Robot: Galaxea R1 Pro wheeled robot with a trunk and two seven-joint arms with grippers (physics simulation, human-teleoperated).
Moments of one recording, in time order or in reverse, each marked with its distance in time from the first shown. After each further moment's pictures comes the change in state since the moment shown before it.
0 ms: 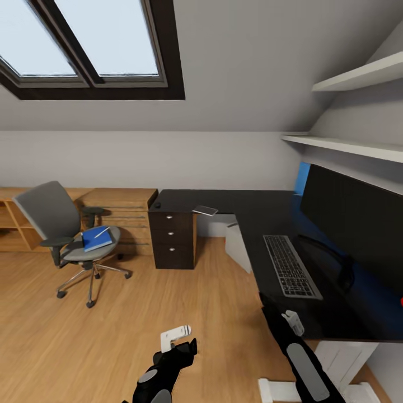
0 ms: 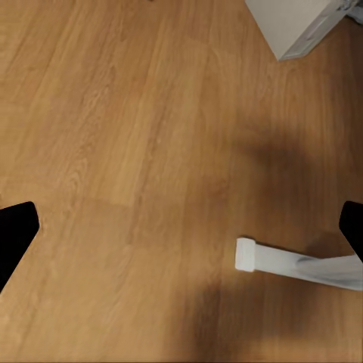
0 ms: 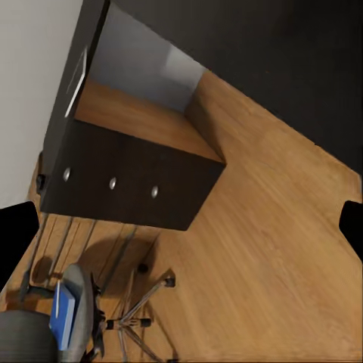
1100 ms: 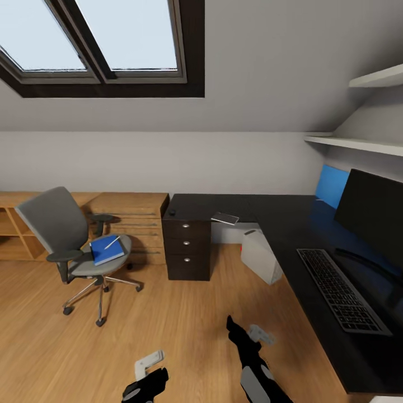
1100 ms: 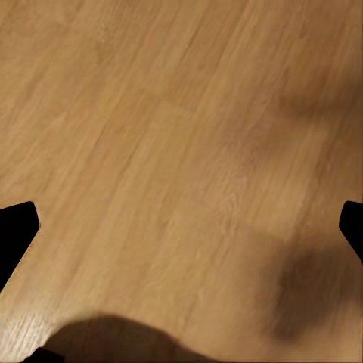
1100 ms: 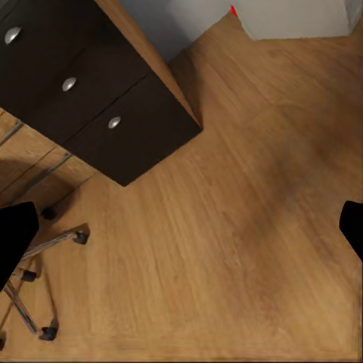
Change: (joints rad) left arm 0.001 -0.006 0.130 0.366 -0.001 -0.101 -0.022; right arm -0.104 0.179 0.103 0.454 0.508 -0.330 -0.023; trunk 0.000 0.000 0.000
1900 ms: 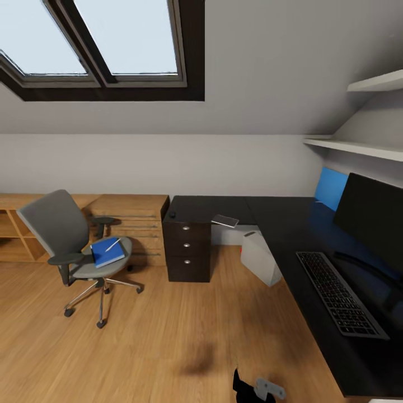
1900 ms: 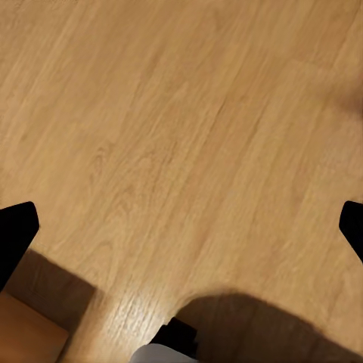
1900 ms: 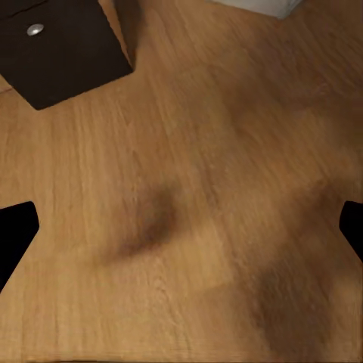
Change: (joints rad) left arm 0.000 -0.019 -0.132 0.533 -0.002 -0.339 -0.068; right arm -0.003 0.000 0.054 0.496 0.150 -0.326 0.002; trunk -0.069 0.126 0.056
